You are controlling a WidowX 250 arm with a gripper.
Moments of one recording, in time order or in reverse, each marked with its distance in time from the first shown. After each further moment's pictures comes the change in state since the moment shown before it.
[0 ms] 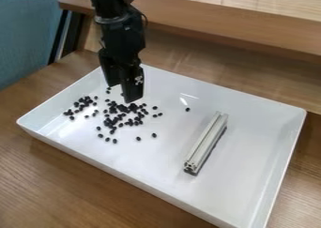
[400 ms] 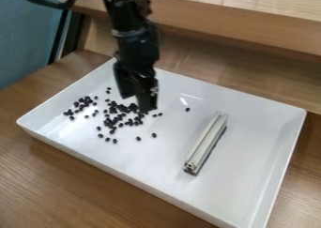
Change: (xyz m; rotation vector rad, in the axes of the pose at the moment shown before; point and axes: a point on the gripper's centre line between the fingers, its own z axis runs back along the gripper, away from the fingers) arm 0.013 -0.021 -0.018 -0.056 0.012 0.010
